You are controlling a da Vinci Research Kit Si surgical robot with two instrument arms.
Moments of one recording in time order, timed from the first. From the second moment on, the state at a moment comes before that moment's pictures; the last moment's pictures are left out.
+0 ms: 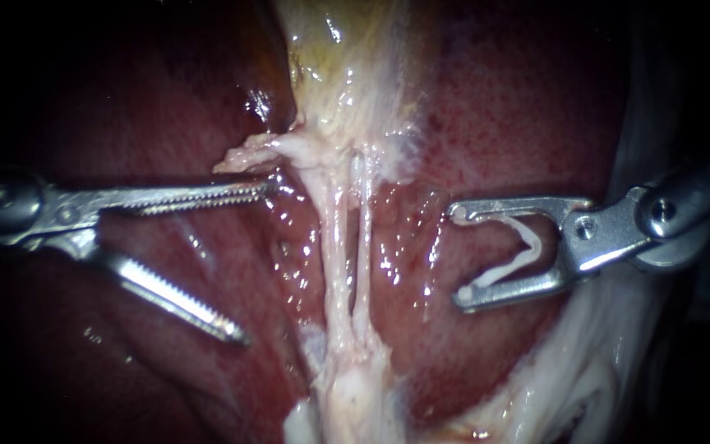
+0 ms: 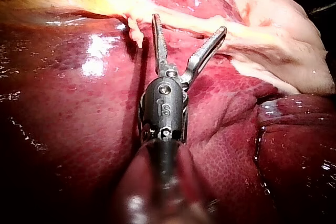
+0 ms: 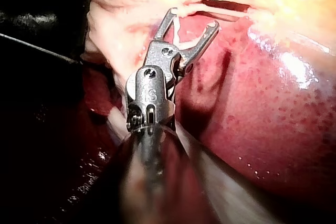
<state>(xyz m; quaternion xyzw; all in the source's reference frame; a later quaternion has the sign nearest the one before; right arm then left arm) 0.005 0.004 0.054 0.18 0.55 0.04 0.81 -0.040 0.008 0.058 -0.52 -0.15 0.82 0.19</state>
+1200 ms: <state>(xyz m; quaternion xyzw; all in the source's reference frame) 0.005 0.004 0.054 0.18 0.55 0.04 0.81 -0.036 0.016 0.063 -0.42 -0.18 0.85 0.28</state>
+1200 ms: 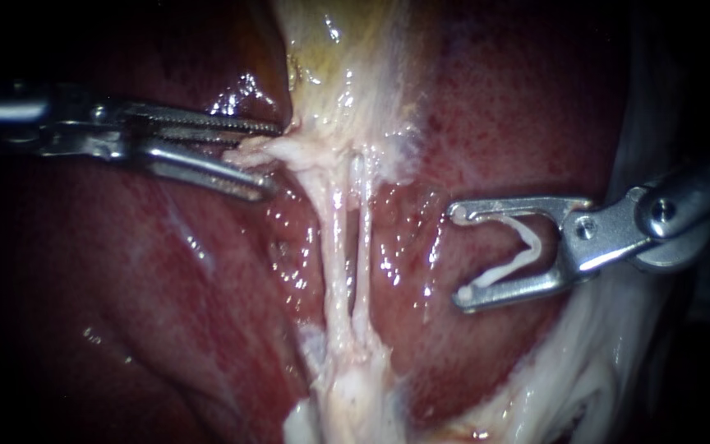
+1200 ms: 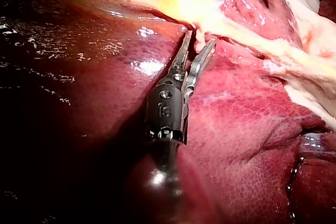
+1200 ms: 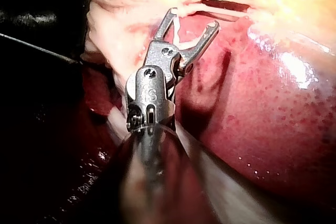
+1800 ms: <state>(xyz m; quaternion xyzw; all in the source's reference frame) 0.005 0.004 0.054 0.18 0.55 0.04 0.81 -0.034 0.020 0.055 -0.41 -0.18 0.83 0.34</state>
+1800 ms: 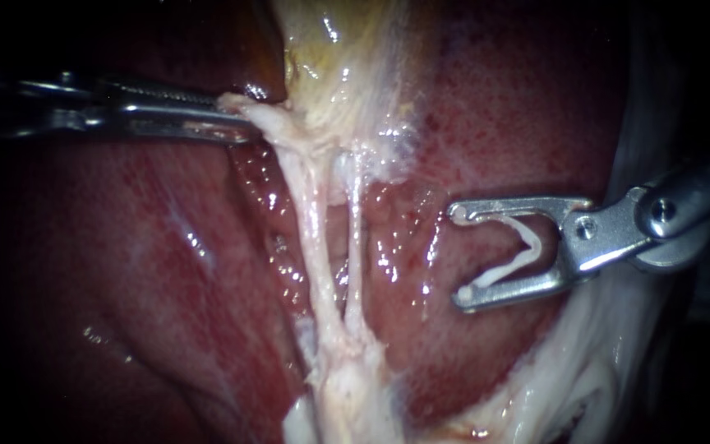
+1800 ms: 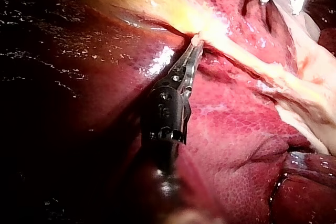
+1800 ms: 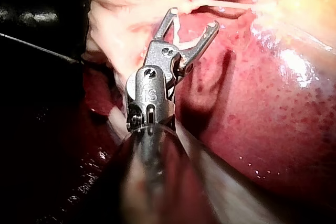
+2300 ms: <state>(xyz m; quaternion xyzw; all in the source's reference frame) 0.005 0.004 0.054 0.18 0.55 0.04 0.81 -0.033 0.021 0.054 -0.41 -0.17 0.82 0.36</state>
